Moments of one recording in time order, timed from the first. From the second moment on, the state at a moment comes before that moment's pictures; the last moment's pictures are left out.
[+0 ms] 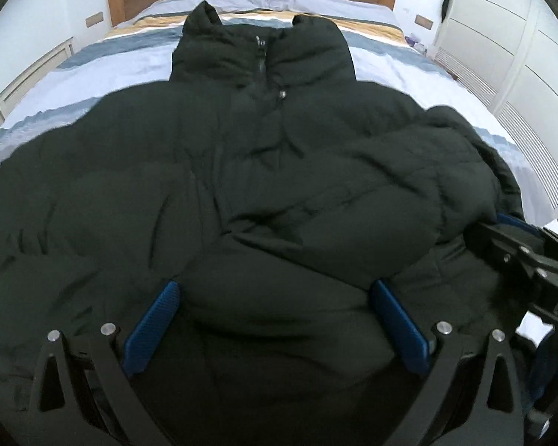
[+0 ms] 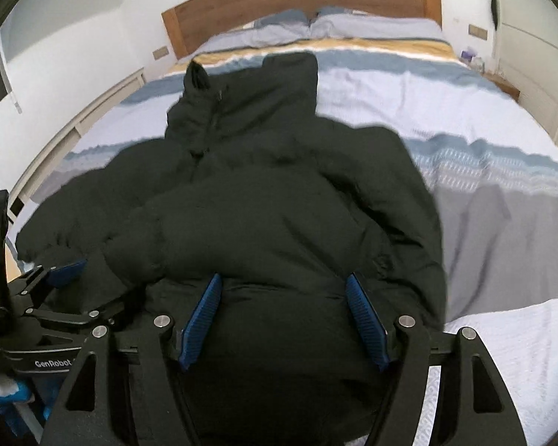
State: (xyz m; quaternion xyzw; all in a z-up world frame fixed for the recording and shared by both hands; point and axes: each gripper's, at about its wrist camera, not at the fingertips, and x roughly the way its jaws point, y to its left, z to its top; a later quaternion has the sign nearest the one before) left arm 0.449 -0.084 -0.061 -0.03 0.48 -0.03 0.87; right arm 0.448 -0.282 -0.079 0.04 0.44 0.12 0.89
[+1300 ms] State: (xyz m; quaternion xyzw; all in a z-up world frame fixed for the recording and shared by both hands) left arm 0.332 -0.044 0.005 -0.03 0.42 -0.02 0.91; right arm 0.332 -0.278 -0.062 0.06 0.46 0.08 0.88
